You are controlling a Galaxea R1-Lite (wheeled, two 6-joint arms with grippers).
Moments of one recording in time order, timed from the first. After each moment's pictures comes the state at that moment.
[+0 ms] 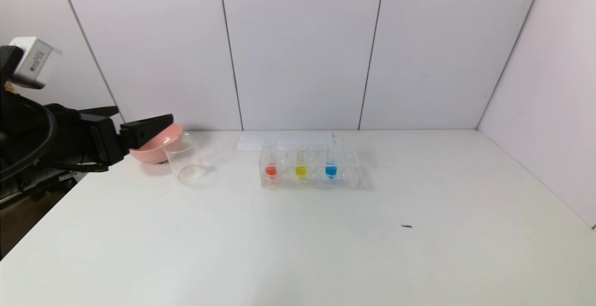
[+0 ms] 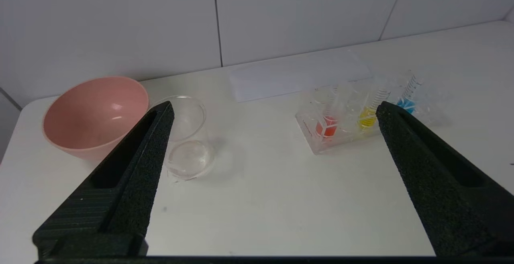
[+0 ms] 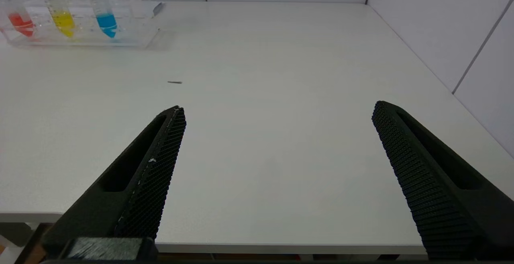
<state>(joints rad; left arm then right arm) -0.19 1.26 -0.72 -0.46 -0.13 -0.03 0.00 0.00 0.00 0.00 0.00 0.00</state>
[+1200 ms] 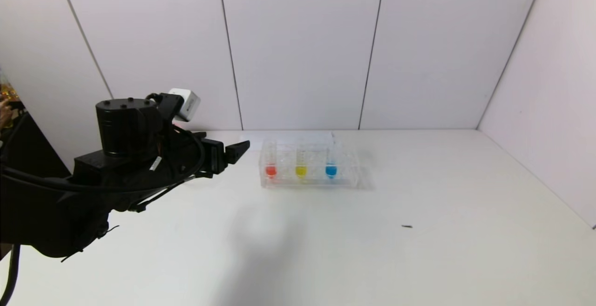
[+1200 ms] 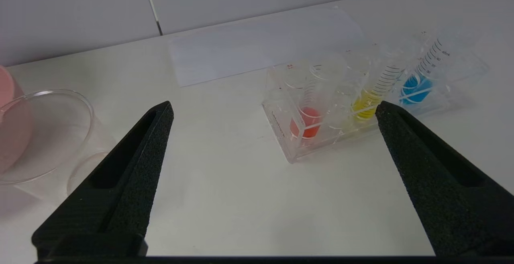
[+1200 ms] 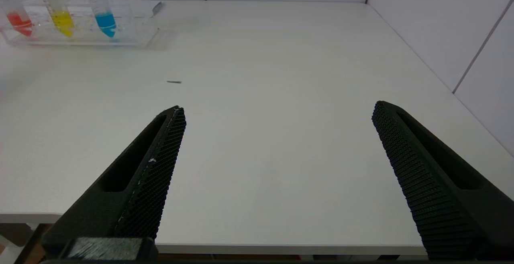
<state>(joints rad) -0.38 1.71 -0.74 -0.78 -0.02 -0.06 0.00 0.00 0.00 0.00 0.00 0.00</state>
